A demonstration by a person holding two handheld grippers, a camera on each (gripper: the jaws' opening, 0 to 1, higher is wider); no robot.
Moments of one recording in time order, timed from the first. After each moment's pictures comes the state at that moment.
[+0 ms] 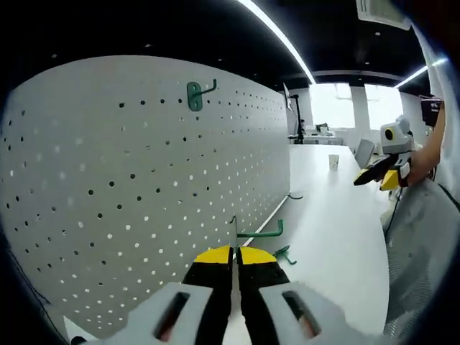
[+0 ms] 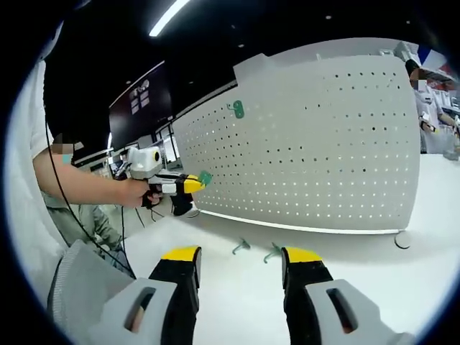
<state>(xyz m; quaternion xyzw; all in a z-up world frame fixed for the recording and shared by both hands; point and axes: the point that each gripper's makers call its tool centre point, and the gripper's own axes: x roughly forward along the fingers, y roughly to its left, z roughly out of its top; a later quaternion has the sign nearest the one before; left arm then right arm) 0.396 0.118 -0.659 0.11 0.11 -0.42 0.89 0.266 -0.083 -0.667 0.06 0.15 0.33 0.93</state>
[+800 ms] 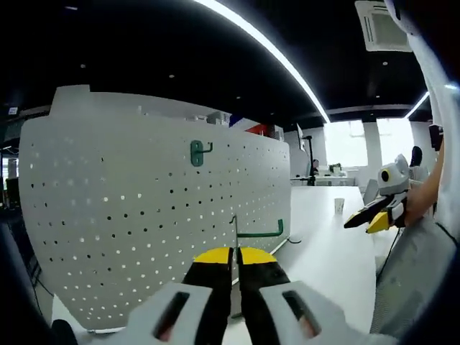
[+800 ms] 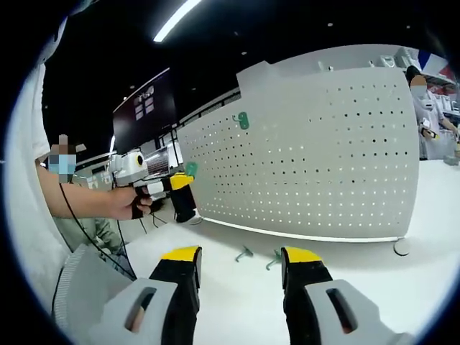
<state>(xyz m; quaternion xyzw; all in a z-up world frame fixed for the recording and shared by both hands) 0.358 0.114 -0.601 0.01 0.00 -0.38 0.93 0.262 -0.082 -0.653 0.06 0.13 0.33 0.93</state>
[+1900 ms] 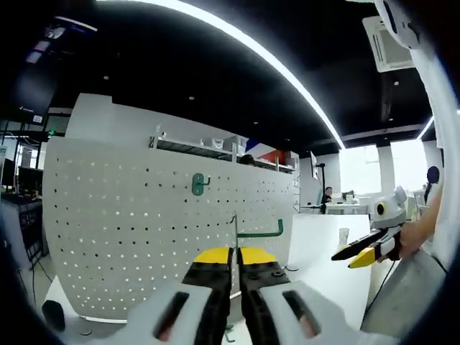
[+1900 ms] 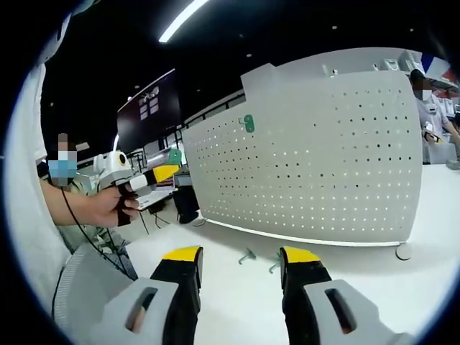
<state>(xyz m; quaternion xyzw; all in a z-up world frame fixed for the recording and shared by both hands) 0.322 0.112 -0.570 -0.05 -0.05 -0.34 0.94 0.260 -0.076 -0.648 0.06 0.12 0.34 0.93</state>
